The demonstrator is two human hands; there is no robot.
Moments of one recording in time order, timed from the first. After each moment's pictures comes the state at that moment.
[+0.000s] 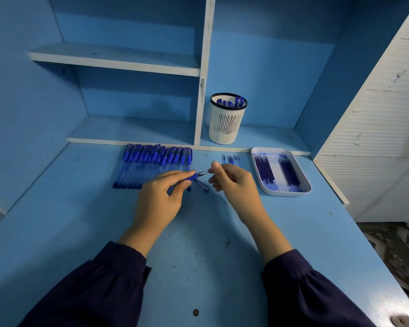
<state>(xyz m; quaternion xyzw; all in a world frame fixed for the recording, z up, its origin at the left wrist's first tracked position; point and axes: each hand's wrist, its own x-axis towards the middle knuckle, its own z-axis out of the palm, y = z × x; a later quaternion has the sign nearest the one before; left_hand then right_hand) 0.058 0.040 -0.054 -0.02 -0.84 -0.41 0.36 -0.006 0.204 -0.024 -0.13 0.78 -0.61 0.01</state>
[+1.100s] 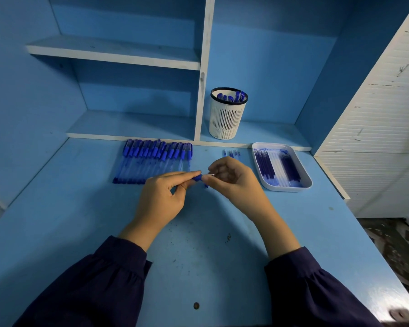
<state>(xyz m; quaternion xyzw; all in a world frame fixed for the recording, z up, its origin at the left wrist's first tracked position) 0.058 0.038 -0.059 -0.08 -0.85 -0.40 0.34 0.005 0.217 -0.013 -0.24 0.75 -0.61 0.05</state>
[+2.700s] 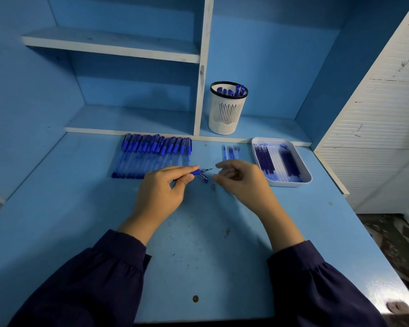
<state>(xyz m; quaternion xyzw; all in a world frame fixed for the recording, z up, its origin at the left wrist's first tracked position) 0.060 0.039 -0.057 -0.06 -0.85 -0.41 0.32 -0.004 0.230 -0.025 -0.19 0.84 -0.51 0.02</state>
